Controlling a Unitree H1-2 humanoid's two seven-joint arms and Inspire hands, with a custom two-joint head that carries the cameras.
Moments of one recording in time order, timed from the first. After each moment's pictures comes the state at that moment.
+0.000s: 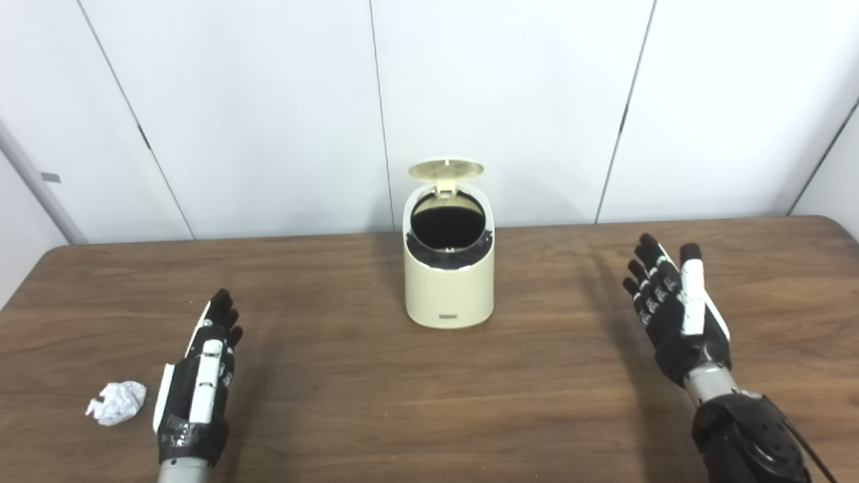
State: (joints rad) left arm 0.02 0.12 0.17 -0.03 -0.25 -0.15 -0.09; right arm -0.21 -0.11 -0.28 -0.03 0.32 0.27 0.12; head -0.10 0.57
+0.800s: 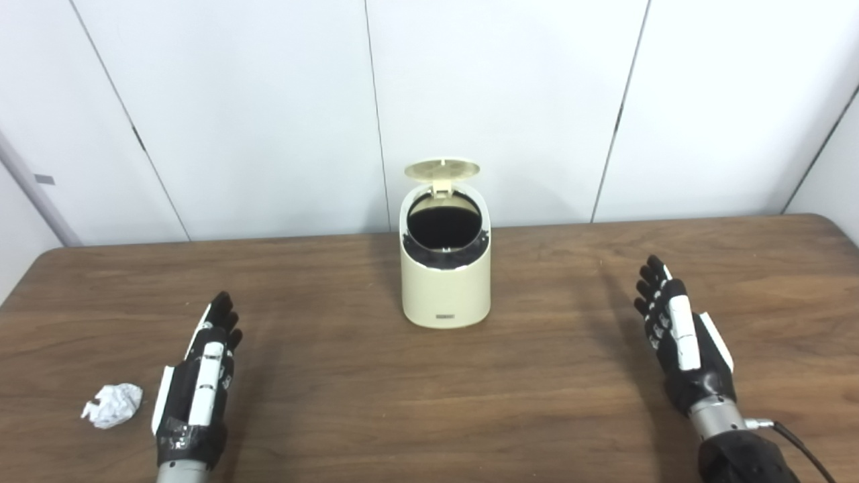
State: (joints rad) left arm 0.03 0.12 0.17 -0.04 -0.25 -0.14 -0.09; right arm -0.11 -0.15 -0.18 -0.03 0.11 0.06 0.09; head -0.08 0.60
